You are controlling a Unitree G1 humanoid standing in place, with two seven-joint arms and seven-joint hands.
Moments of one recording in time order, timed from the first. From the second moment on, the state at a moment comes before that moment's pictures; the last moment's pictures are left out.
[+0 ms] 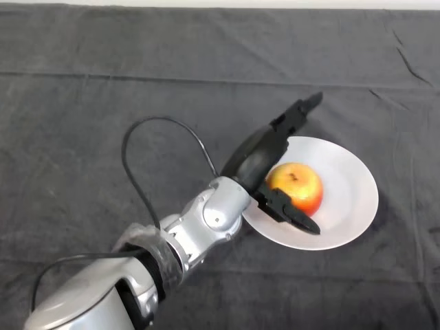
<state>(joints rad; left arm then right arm) -0.90 0.10 -0.95 1.03 -0.27 -0.48 0.28 -0.56 -0.42 -1.05 1.20 1.02 -0.07 0.42</state>
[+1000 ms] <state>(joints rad) -0.78 0.43 -0.52 0.86 -0.27 -0.65 0.48 -0.56 -0.42 -1.05 1.20 1.02 -0.07 0.42</state>
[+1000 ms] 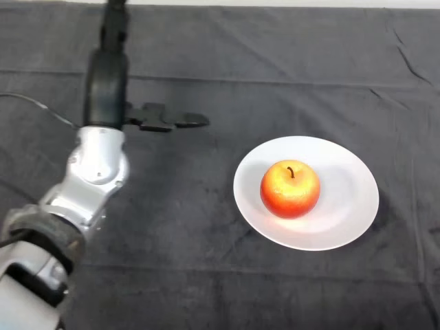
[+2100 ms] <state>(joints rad) -0.20 0.73 0.02 0.47 -0.27 -0.65 0.60 -0.56 -0.42 -1.05 1.20 1.02 -0.07 0.42</state>
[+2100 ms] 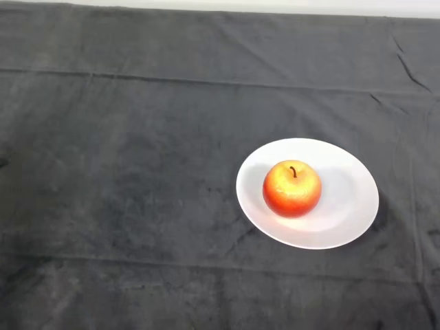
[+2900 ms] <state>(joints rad) -0.20 0.69 0.10 0.47 -0.14 -0.61 0.67 -0.56 -0.42 -1.05 1.20 1.02 -0.07 0.42</state>
